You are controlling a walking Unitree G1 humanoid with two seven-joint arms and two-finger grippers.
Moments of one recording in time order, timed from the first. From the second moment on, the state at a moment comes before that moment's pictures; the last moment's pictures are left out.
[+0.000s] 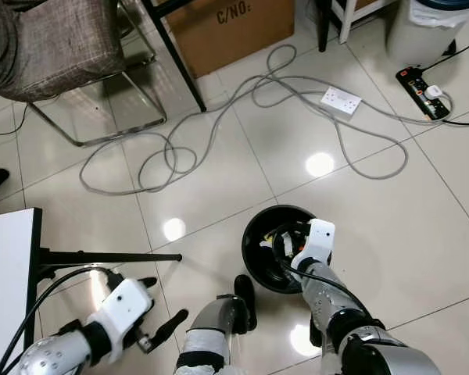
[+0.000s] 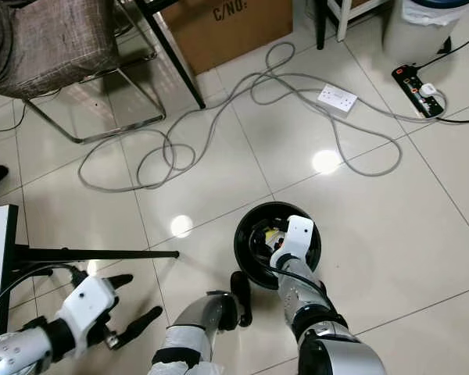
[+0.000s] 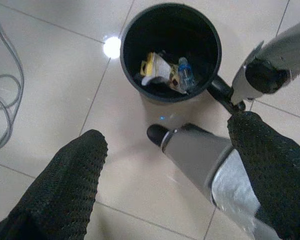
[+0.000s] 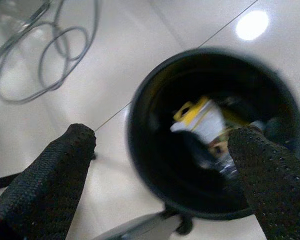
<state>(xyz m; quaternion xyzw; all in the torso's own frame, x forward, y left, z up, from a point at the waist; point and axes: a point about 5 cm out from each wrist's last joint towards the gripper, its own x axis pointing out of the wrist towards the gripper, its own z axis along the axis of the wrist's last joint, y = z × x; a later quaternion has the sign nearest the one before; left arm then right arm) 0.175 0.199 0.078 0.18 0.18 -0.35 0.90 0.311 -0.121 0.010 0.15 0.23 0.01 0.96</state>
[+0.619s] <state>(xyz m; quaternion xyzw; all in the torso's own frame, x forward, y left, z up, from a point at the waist) 0.227 0.159 0.066 0.15 0.12 -0.34 0.92 0.310 -0.182 0.058 0.02 0.04 -0.08 1.00</state>
